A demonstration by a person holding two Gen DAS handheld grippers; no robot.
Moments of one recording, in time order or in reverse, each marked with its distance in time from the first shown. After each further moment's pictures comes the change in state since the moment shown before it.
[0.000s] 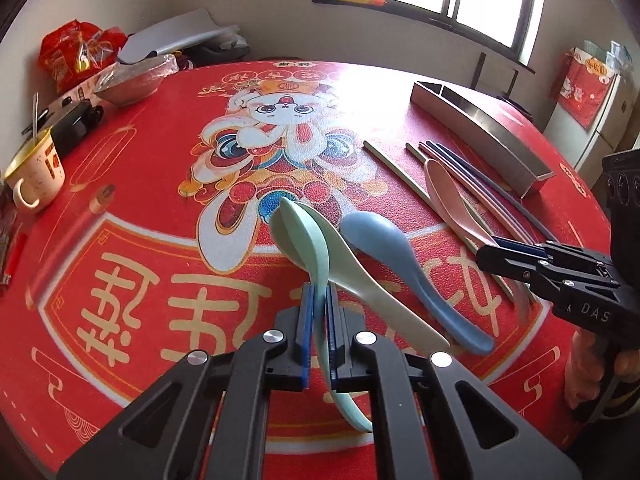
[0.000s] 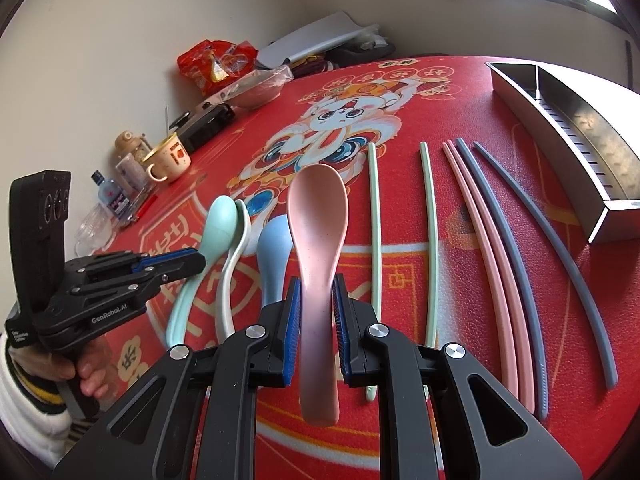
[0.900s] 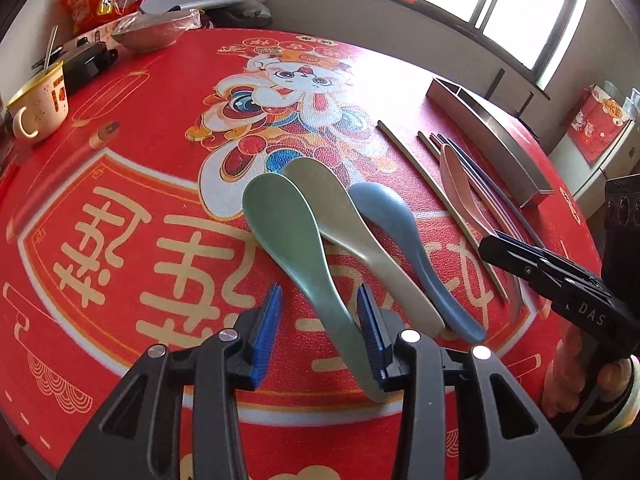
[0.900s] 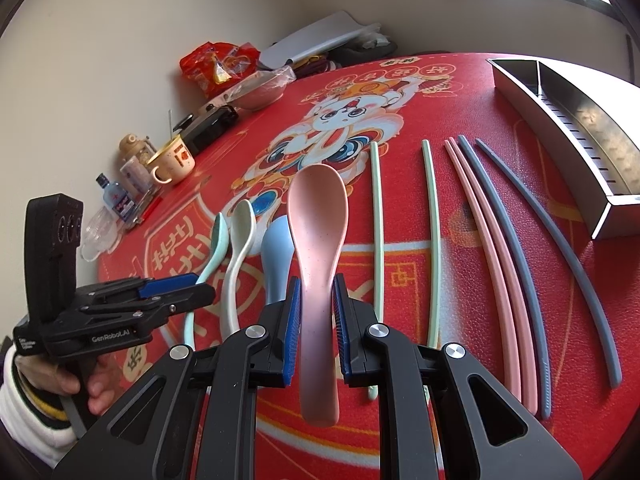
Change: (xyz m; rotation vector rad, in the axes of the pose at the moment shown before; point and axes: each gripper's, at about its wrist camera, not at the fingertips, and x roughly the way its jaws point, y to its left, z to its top) left arm 0.005 0.014 -0.018 -0.173 0.057 -0.052; right arm -0.002 -0.001 0.000 0.012 0.000 0.024
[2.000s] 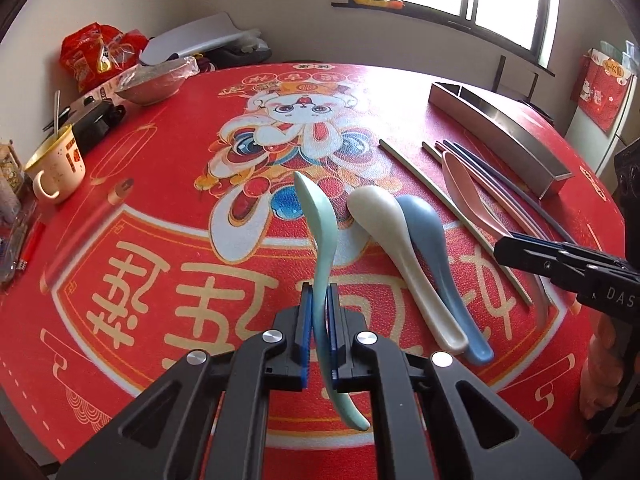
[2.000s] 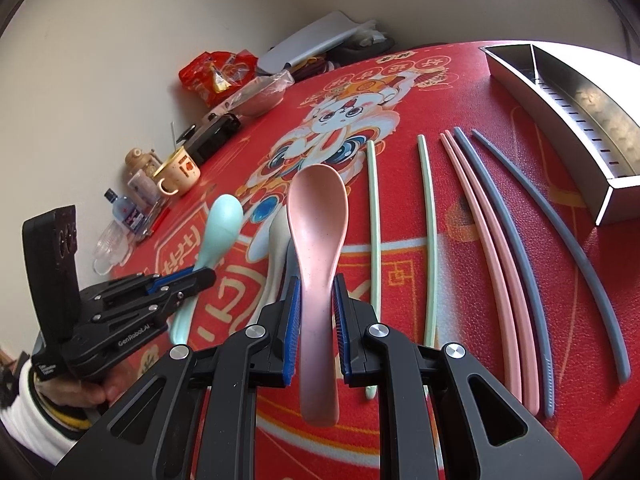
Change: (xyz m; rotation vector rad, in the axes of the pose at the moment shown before) left arm -0.007 -0.023 0.008 0.135 -0.099 0.150; right arm -0.003 -0.011 0.001 0.065 -0.003 0.053
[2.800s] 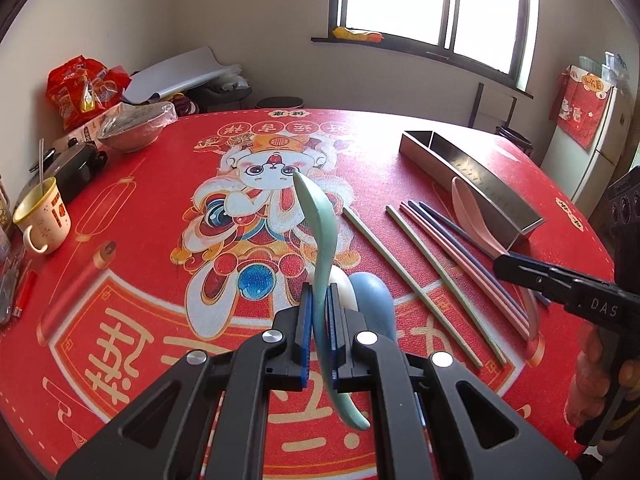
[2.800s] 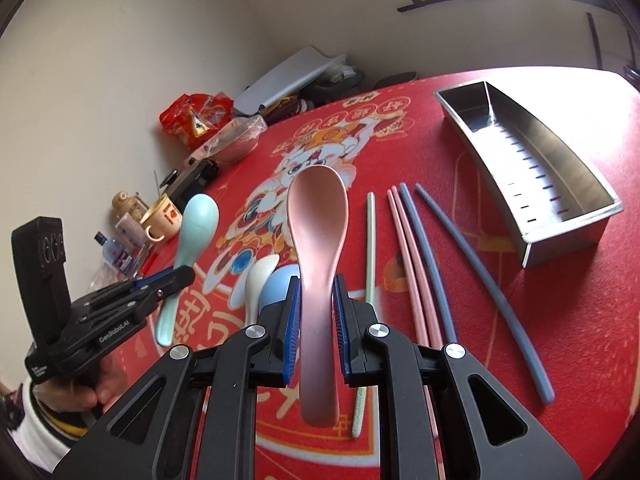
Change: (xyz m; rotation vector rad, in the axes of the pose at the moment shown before) left arm -0.019 -0.023 0.044 0.022 -0.113 -0.075; right arm -0.048 -0.021 0.025 0.045 -0.130 -0.065
